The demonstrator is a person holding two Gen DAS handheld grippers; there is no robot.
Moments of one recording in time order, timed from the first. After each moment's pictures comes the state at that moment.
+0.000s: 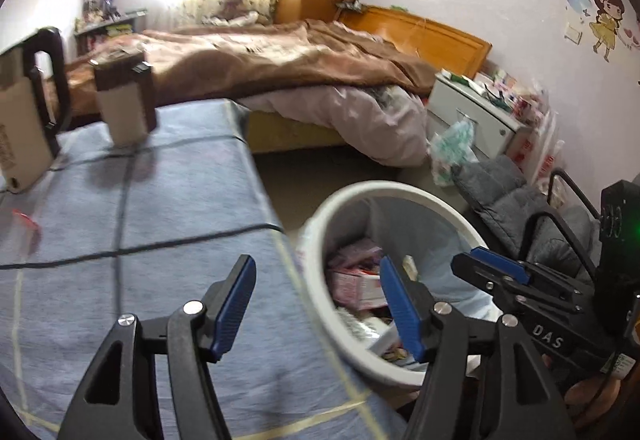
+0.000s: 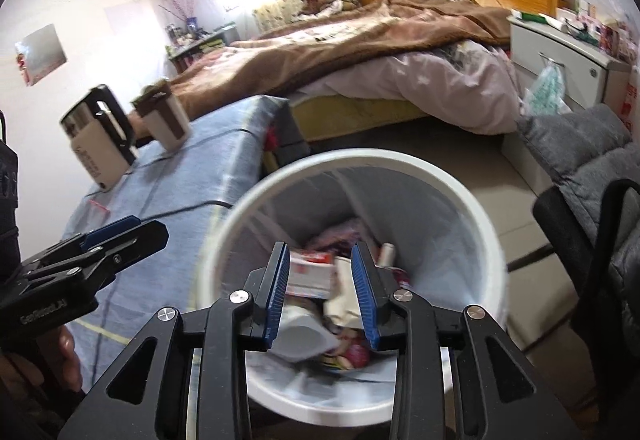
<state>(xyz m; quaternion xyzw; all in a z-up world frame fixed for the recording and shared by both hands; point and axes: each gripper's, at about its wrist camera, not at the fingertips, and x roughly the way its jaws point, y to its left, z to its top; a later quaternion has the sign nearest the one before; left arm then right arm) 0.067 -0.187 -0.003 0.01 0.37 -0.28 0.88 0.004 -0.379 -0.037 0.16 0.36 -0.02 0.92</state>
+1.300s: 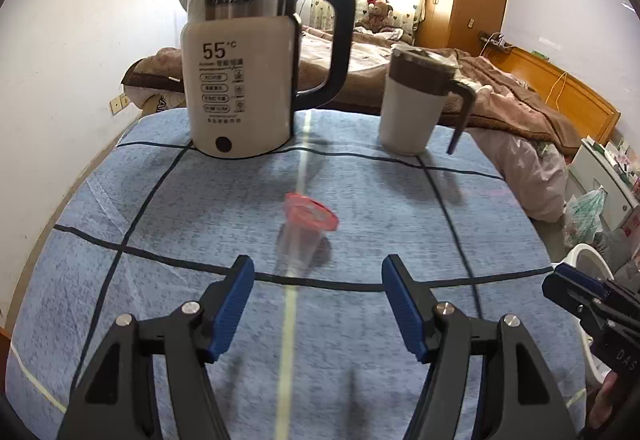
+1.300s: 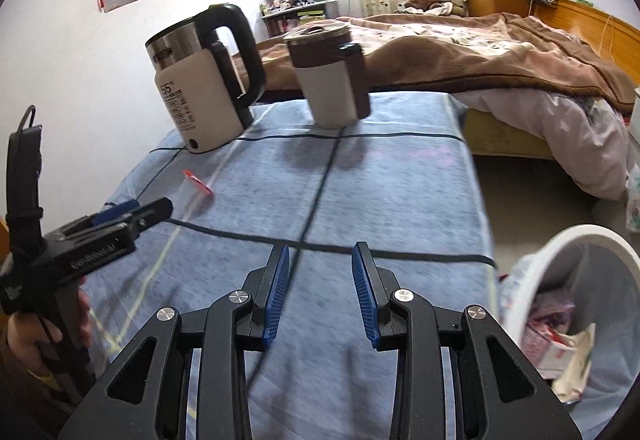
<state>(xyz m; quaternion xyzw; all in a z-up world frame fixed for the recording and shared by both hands) 0.152 0.045 -0.027 -0.02 0.38 -0.06 0.92 0.122 -0.175 -0.029 0.08 0.38 0.12 0.91</state>
